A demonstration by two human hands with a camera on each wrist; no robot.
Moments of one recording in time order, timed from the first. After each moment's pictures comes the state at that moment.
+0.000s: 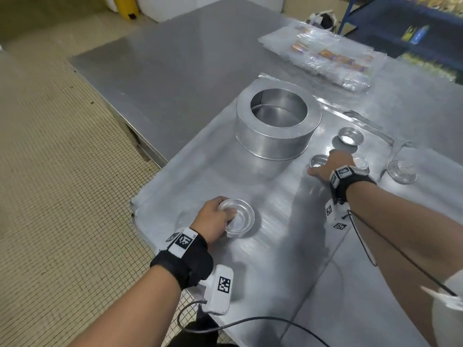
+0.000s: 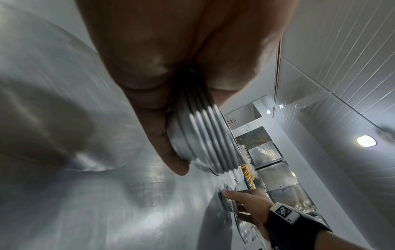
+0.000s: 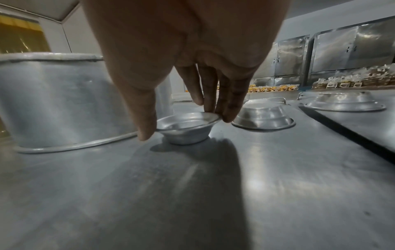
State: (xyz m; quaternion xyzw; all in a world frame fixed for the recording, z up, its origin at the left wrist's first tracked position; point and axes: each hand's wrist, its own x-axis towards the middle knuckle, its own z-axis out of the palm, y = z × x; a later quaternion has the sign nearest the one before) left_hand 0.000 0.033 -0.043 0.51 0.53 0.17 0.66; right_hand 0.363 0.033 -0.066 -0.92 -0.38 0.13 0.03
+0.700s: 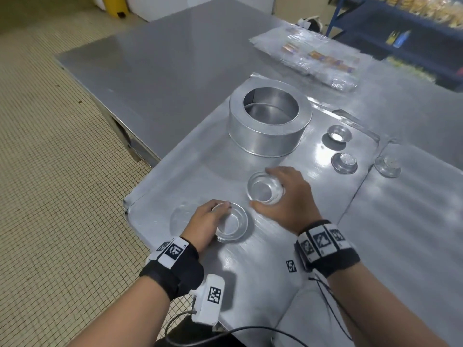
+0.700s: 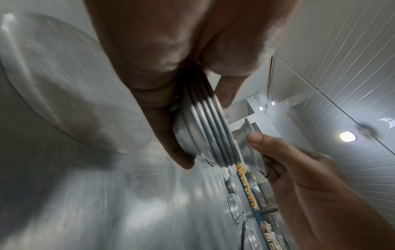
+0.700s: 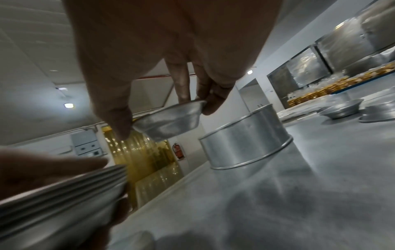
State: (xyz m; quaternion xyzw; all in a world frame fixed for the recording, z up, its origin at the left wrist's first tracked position) left_hand -0.015 0.017 -0.056 0.47 0.48 0.22 0.71; right_hand 0.186 -0.052 -0.017 -0.74 -0.56 0.11 0.35
